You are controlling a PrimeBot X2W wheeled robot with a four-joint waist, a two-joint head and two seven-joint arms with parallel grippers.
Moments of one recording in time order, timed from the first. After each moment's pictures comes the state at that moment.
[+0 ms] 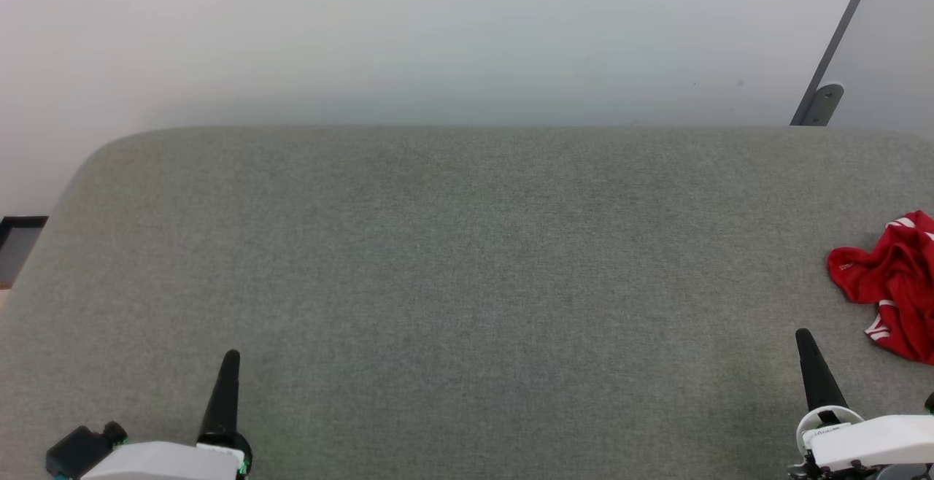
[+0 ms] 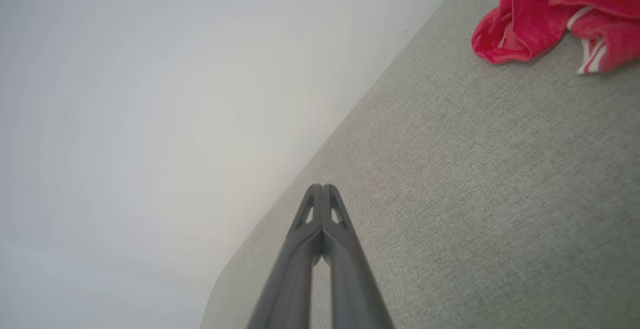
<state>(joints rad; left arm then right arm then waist) -0.01 0.15 0.08 0.21 -1.22 -0.13 -0.03 -0.05 -0.10 -0.06 0.22 1.07 0.13 -0.03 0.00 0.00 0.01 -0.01</state>
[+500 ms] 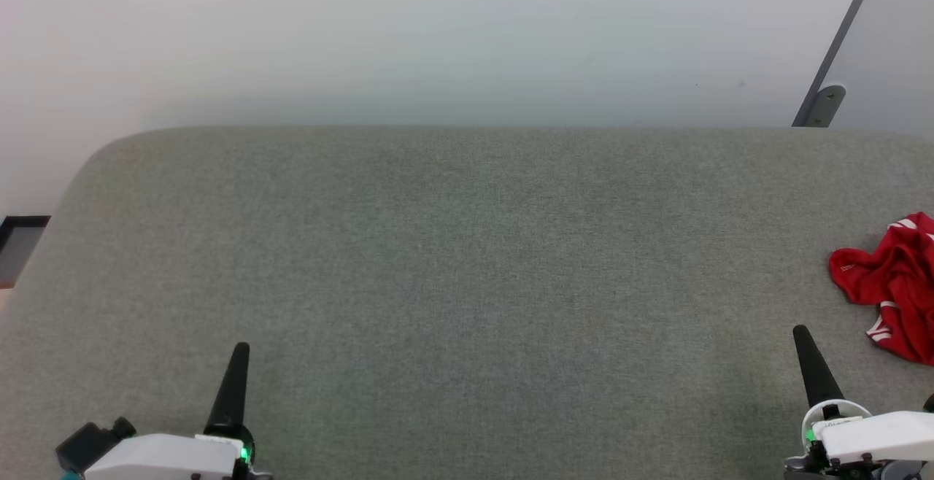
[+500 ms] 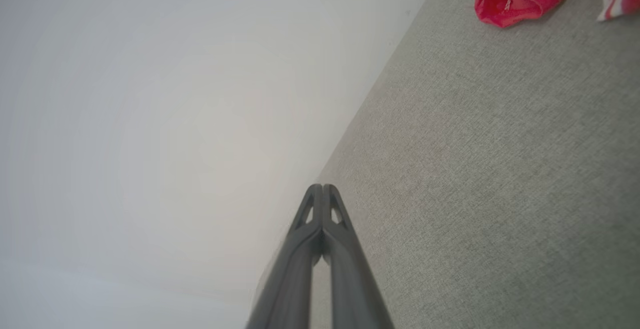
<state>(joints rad) -0.04 0.12 0.09 0.22 -1.33 -0.13 0.01 -0.06 -0.09 -0.07 0.23 1.23 0.13 0.01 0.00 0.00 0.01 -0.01</state>
